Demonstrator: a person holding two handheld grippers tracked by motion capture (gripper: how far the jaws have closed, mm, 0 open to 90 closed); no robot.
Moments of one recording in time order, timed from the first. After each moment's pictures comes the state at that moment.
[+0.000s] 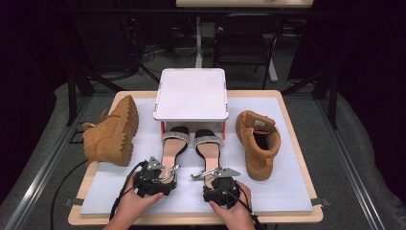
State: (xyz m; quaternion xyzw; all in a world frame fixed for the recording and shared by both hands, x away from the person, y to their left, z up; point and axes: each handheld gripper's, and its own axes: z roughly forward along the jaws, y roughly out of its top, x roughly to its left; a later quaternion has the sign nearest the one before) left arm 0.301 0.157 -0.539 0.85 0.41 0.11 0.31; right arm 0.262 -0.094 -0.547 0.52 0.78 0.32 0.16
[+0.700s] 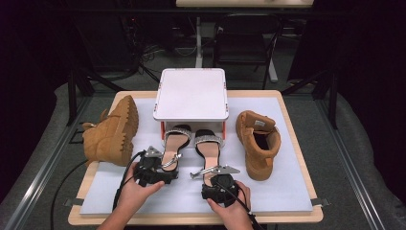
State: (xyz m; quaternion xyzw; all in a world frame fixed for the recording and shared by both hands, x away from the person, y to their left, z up) left arm 0.322 0.155 -0.519 0.83 0.44 0.09 0.35; right arm 0.264 -0.088 -0.537 0.56 0.76 0.31 0.14
